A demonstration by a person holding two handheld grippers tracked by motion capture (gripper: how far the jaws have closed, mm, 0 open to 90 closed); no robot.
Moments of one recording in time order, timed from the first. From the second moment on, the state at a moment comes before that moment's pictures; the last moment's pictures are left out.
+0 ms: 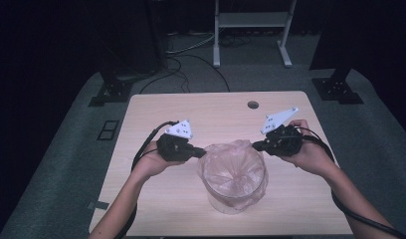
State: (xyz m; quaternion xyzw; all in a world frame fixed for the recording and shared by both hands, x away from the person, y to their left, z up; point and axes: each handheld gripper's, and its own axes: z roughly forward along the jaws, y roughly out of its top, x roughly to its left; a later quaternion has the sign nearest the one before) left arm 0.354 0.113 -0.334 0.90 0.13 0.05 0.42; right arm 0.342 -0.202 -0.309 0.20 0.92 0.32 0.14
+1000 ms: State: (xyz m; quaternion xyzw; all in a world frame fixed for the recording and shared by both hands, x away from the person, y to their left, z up) left arm 0.377 0.093 -0.377 0.91 0.18 0.03 0.36; right arm 0.362 -0.195 -0.347 0.23 0.93 0.28 0.10
